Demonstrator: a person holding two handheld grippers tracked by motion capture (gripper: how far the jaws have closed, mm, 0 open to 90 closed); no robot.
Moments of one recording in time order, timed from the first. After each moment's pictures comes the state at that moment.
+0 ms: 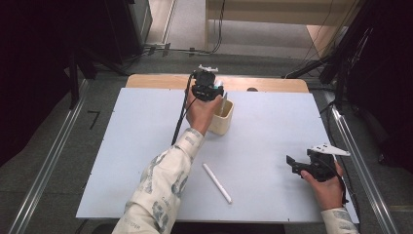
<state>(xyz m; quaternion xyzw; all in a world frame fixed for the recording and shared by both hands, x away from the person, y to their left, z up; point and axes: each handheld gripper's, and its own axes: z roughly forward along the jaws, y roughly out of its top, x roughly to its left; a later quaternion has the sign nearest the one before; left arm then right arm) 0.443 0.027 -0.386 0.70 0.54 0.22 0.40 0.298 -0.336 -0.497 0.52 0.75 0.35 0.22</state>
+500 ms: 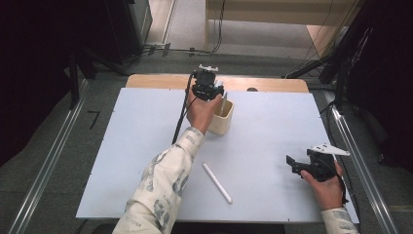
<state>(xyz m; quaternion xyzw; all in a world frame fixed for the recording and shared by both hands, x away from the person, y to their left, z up) 0.447 0.026 -0.388 0.70 0.54 0.21 0.41 0.298 -0.336 -0.497 0.52 0.75 0.35 0.22</state>
